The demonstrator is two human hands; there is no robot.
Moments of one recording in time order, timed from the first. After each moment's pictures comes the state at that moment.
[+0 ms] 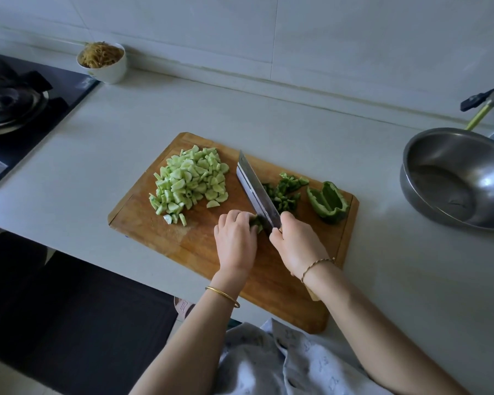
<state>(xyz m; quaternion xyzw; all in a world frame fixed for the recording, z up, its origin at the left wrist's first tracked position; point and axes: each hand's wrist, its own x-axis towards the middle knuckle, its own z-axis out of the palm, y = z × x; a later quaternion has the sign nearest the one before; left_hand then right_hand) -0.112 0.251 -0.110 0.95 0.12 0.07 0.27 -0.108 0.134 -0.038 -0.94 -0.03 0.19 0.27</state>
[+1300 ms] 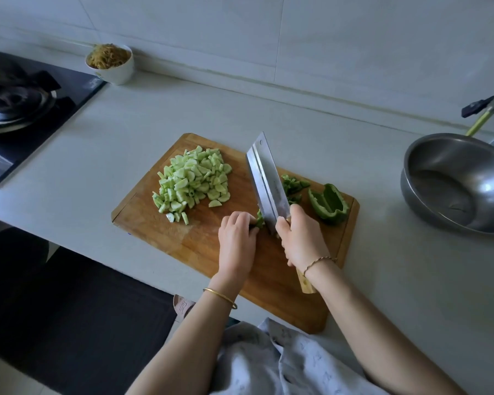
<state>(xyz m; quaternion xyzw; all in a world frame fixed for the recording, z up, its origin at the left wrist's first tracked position) -0.116 0.255 -0.119 0.93 0.08 0.10 0.34 -0.103 0.134 -0.041 -0.91 0.03 0.15 0.39</state>
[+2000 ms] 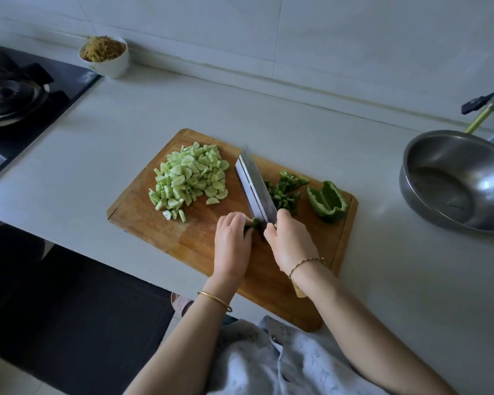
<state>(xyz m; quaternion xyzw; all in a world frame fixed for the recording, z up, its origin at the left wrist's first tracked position) -0.122 0.260 -0.123 0.92 0.08 0.12 0.36 -0.107 0.146 -0.042 -0.94 0.01 0.19 0.29</state>
